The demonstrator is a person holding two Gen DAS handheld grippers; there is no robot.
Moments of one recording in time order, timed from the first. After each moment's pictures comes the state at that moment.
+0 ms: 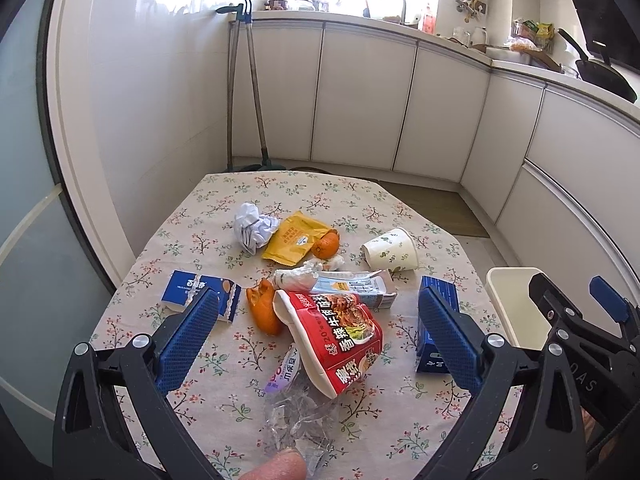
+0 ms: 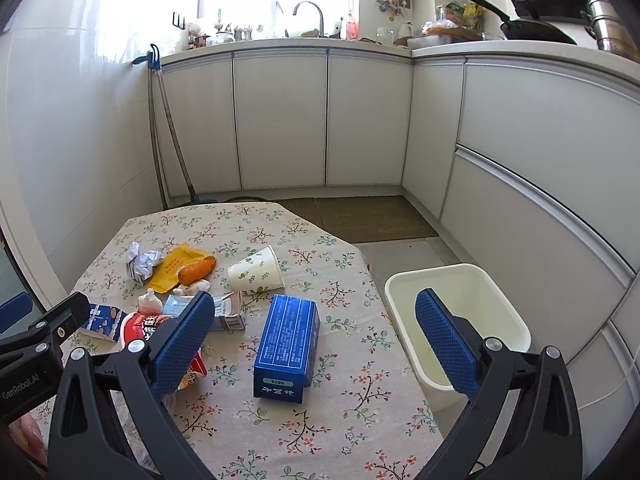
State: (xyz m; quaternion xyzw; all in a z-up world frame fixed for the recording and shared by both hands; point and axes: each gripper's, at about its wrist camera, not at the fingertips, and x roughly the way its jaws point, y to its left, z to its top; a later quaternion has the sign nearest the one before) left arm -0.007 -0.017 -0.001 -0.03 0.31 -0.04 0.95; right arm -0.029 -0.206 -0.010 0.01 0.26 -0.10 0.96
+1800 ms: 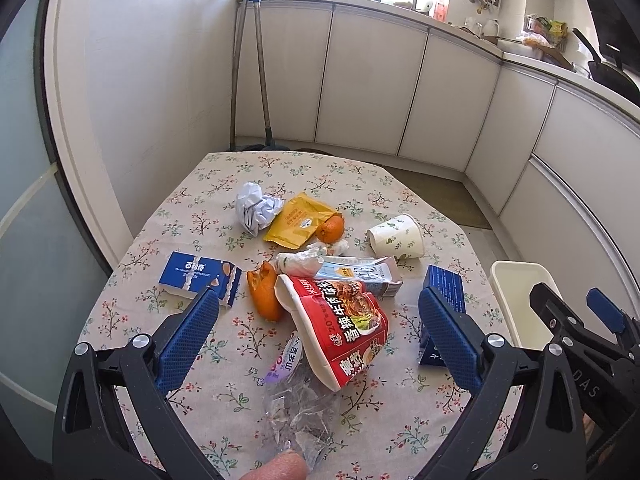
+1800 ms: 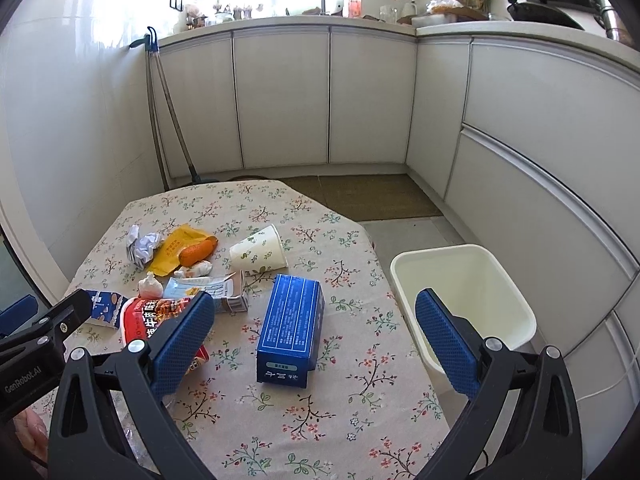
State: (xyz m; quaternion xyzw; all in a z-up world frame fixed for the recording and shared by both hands) left arm 0.005 -0.010 -0.006 -0.05 0.35 -0.03 0.94; right arm -0.017 -0.207 -0.017 0.04 0.31 -0.09 0.95
